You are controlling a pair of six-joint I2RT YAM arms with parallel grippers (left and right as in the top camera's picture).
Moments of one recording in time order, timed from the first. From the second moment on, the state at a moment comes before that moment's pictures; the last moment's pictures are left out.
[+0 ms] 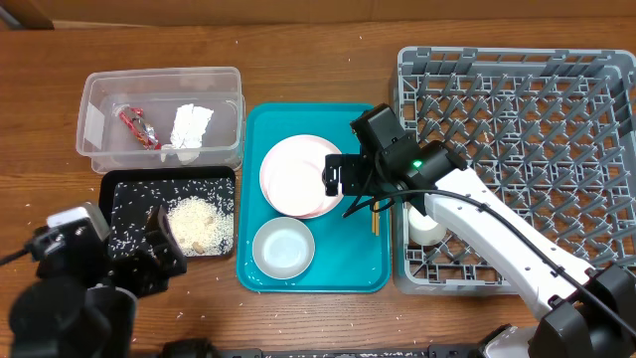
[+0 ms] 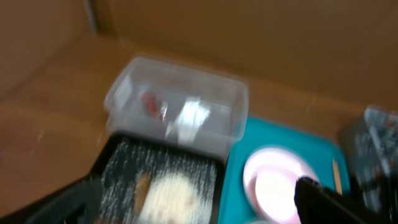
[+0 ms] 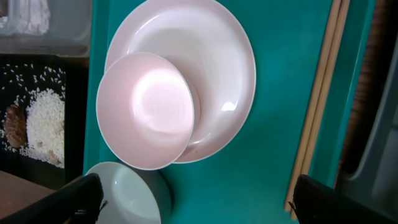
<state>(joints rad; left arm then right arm) 0.09 0.56 1.20 -1.03 -0.06 -0.21 0.60 1.60 1.27 -0.75 -0.14 0.57</state>
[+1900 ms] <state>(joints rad) 0.07 0.02 0.11 -0.33 0.24 -0.10 0.81 1.66 1.27 -0.64 0.01 0.65</state>
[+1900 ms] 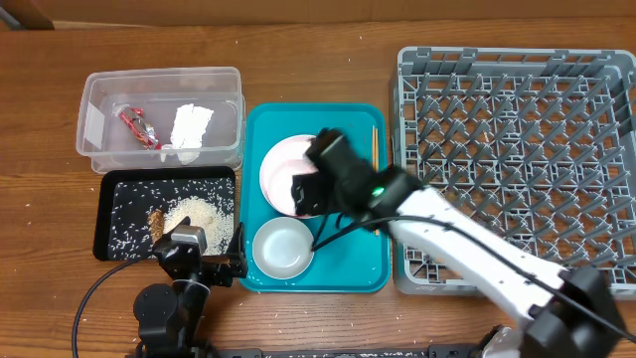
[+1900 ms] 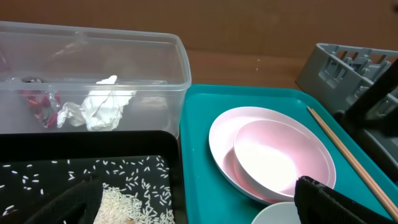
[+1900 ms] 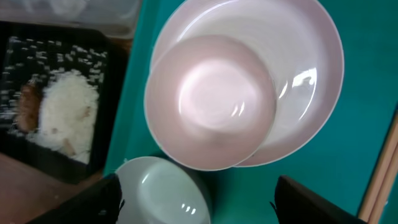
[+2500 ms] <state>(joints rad) 0.07 0.02 0.11 -0.33 0.24 -0.10 0.69 1.90 1.27 -0.48 0.00 0.70</state>
